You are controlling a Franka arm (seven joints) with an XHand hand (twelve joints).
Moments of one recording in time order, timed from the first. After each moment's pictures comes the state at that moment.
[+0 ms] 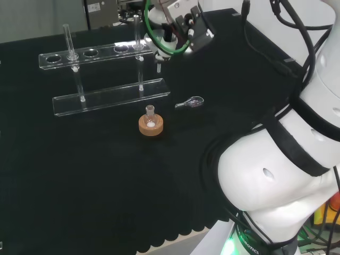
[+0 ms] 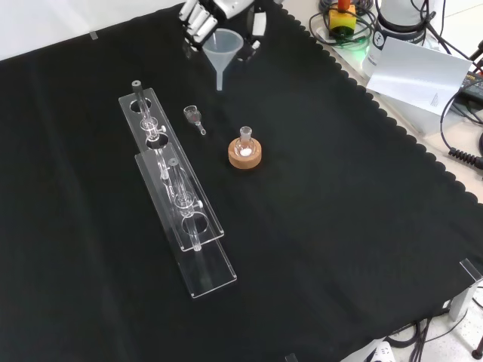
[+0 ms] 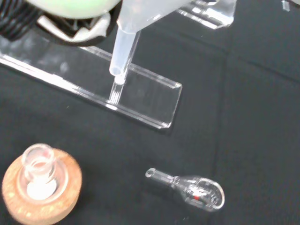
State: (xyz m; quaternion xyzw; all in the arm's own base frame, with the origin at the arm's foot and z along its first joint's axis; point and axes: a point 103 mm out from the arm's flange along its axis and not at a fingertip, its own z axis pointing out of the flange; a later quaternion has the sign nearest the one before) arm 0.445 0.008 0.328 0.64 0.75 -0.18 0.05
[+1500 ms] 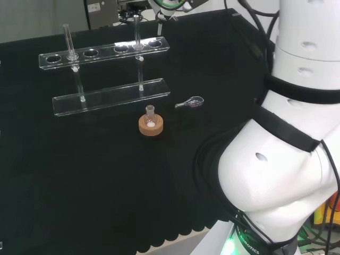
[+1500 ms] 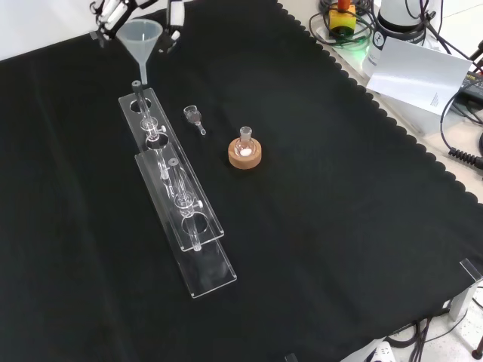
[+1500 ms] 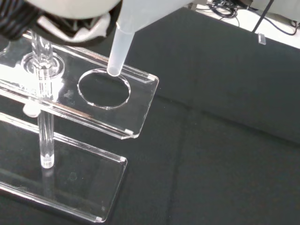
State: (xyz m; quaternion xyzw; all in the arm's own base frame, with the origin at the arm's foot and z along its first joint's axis) arm 0.586 -0.048 0.355 0.64 0.75 -0.16 0.04
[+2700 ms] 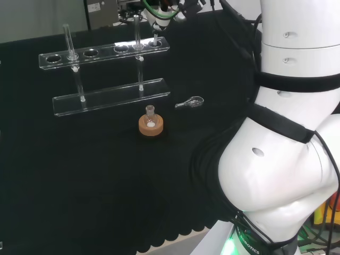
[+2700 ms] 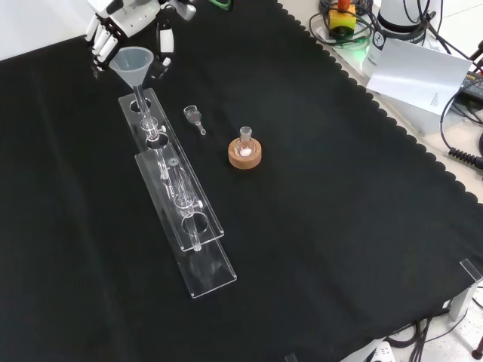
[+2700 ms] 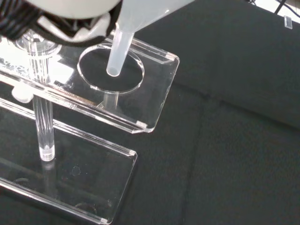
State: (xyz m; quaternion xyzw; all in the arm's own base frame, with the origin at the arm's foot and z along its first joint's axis) arm 0.614 -0.043 0.315 0.63 0.76 -0.17 0.03
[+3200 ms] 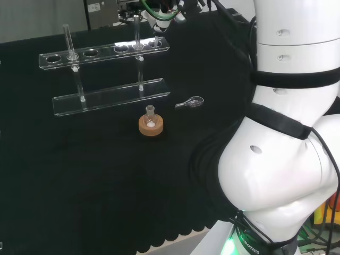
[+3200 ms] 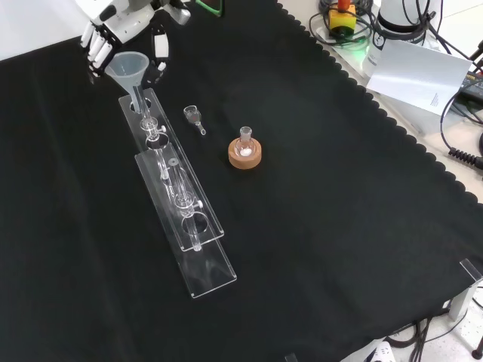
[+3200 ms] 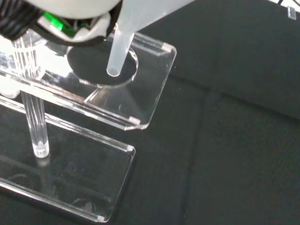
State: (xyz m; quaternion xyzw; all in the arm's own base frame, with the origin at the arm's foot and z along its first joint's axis) arm 0.625 -0.049 0.300 0.63 0.76 -0.18 0.01
